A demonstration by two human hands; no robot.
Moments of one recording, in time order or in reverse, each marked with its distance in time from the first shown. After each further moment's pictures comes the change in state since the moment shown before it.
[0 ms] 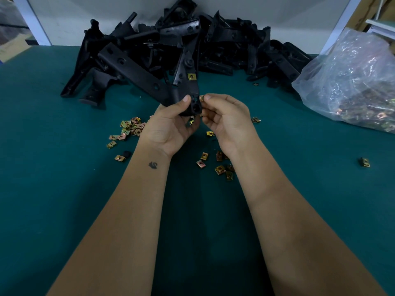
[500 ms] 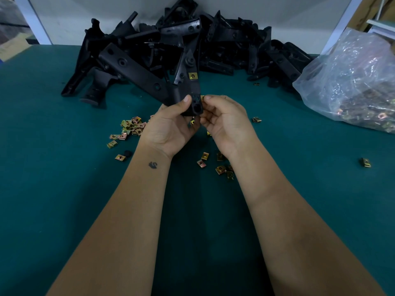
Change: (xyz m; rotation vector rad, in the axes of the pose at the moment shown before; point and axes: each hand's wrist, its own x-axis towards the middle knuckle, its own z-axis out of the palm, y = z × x) left_hand -0.004 0.000 0.003 -0.001 -0.016 -0.013; right_hand 0.000 0.003 0.004 0.078 -0.020 0.039
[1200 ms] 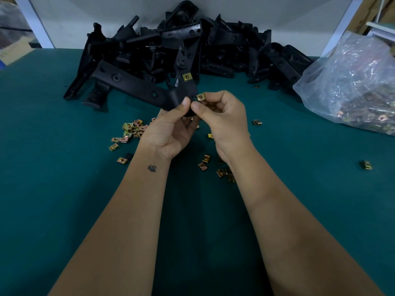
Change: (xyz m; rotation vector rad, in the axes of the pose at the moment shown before) left_hand 0.005 -0.001 -0.001 -0.091 0.063 0.030; right_hand -0.001 0.009 0.004 -0.346 0.023 -0.335
